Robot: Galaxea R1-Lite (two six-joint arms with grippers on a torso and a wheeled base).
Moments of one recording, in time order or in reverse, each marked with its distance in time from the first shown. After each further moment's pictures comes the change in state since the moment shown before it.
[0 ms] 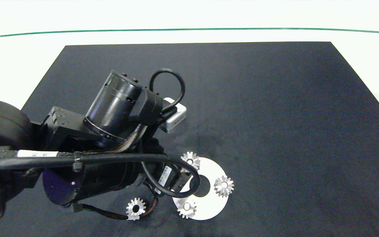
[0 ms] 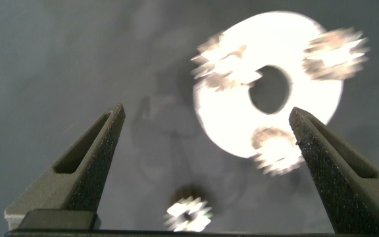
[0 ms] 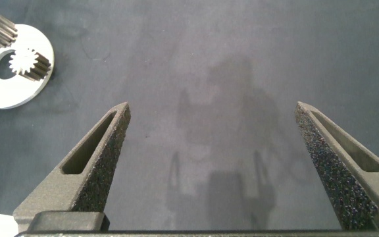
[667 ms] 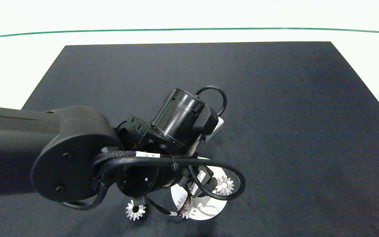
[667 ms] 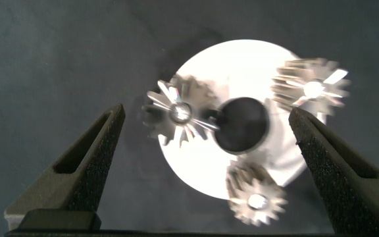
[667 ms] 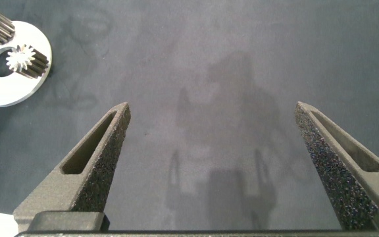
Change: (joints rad) left arm -0.036 0.181 -0.123 -0.008 0.016 0.042; right arm 0.000 -0.003 0.011 -0.001 0.001 0.001
